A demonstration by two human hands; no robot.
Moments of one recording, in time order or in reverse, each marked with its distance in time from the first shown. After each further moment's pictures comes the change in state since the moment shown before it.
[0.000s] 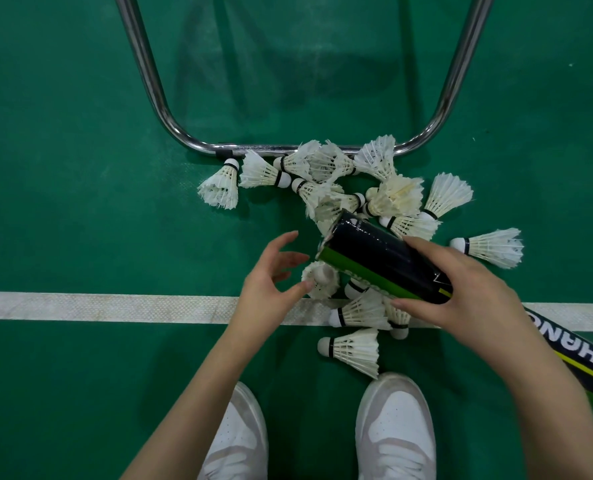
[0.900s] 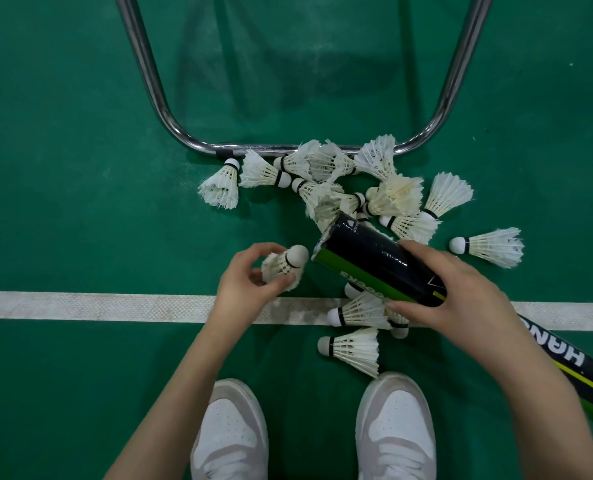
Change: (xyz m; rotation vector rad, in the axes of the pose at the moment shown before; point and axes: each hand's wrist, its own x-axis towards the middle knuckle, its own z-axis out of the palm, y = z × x) left_hand 0.006 -0.012 -0.021 0.005 0.062 -0.093; right_hand -0.001 0.001 0.006 0.073 -0.024 0.008
